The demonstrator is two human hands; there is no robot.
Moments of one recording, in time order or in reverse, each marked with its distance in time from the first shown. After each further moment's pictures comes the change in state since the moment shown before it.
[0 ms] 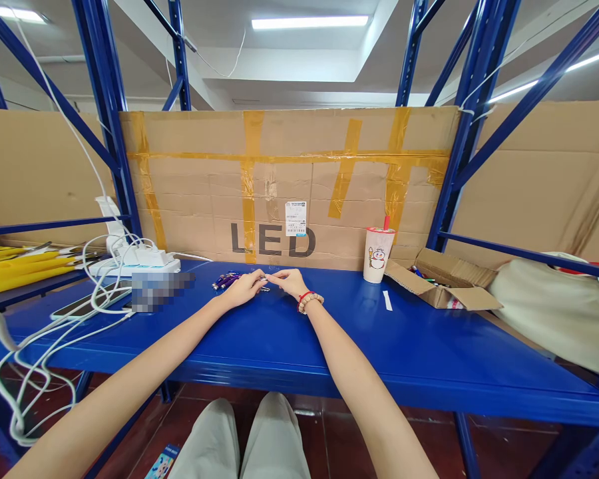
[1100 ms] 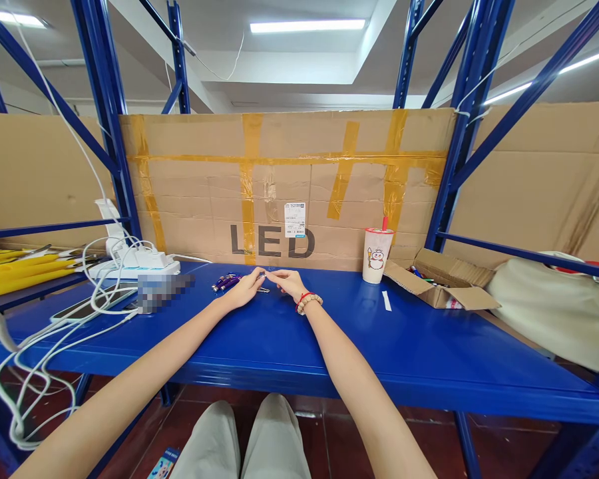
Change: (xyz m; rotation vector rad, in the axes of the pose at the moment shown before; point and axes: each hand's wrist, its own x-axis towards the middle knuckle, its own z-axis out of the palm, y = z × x) left_hand 0.005 -0.006 0.009 -0.138 0.058 0.029; right_hand 0.000 0.000 0.002 0.099 0.002 0.065
